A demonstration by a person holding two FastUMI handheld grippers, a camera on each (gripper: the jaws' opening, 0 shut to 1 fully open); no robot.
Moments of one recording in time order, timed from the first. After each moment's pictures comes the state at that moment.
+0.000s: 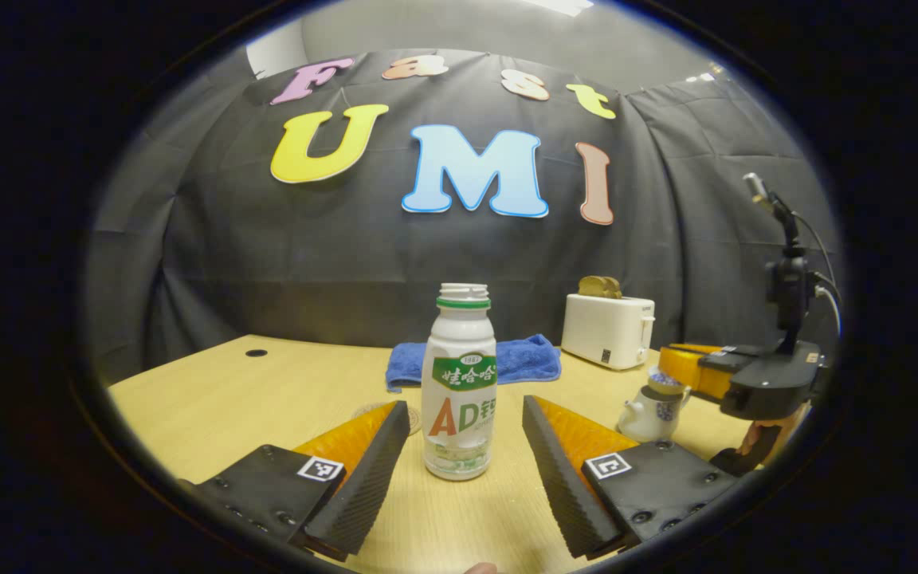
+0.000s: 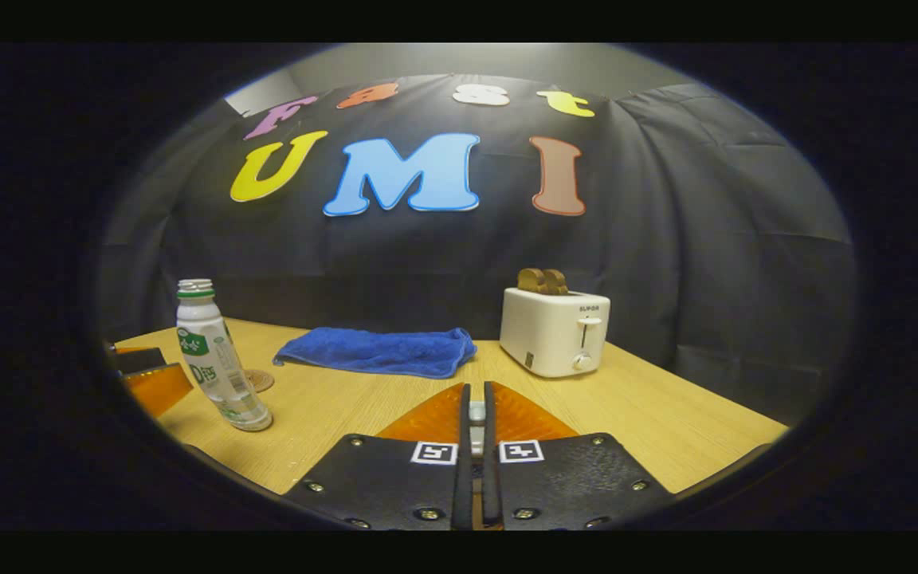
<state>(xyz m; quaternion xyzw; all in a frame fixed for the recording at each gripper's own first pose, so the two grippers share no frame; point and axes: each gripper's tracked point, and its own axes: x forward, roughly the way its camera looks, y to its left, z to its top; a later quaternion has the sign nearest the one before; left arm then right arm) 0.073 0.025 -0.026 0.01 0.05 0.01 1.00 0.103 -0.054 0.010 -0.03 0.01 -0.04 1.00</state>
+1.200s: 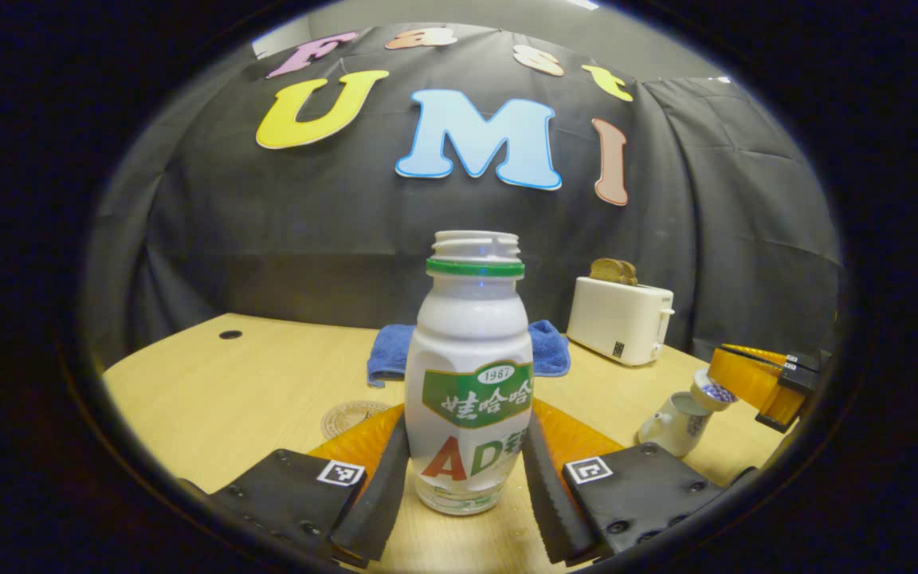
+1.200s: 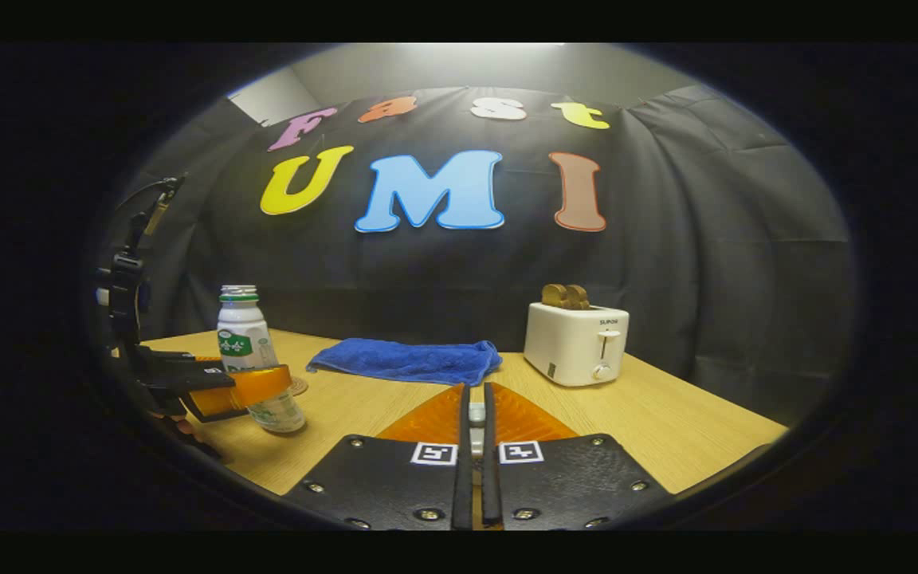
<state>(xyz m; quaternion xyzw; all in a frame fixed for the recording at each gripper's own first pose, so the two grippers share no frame) 0.131 0.023 -0.037 -0.01 0.09 -0.01 1.00 0.076 -0.032 0.016 -0.04 0.00 0.01 1.00</state>
